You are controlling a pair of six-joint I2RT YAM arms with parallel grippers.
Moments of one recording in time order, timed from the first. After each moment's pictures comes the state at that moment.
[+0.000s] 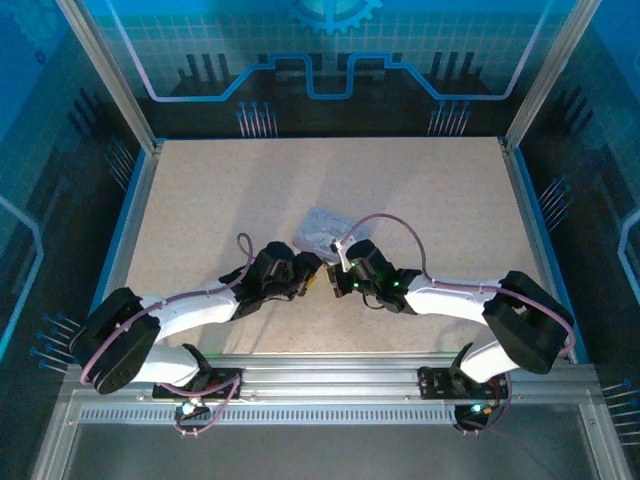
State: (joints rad) left arm -0.71 1.33 0.54 0.17 0.08 -1.57; right arm 0.84 1.47 0.66 0.13 0.03 0.37
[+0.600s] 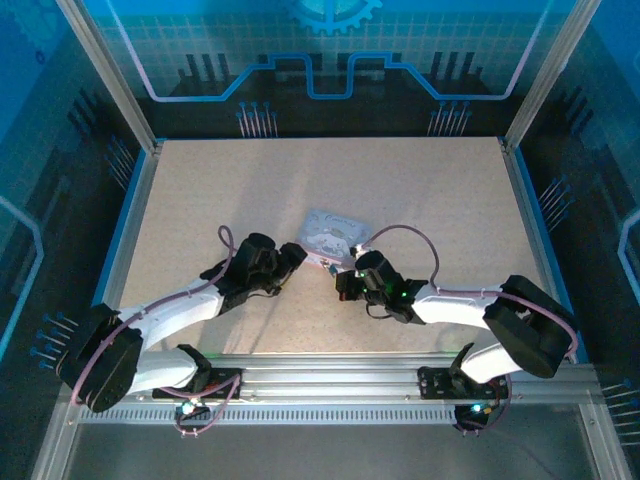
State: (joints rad) left arm -0.56 1.23 0.55 -0.05 0.10 -1.36; right arm 0.83 1.44 0.52 0.24 0.00 0.78
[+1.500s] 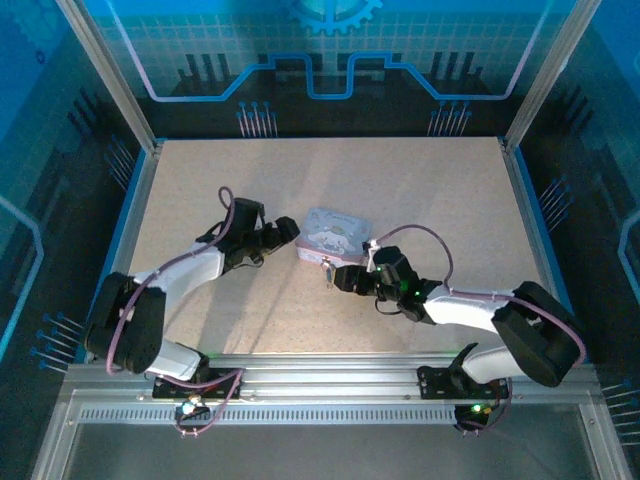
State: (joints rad) left arm -0.32 1.48 0.82 -0.14 0.26 -0.86; right arm 0.71 1.36 0.46 0.32 -0.16 0.77
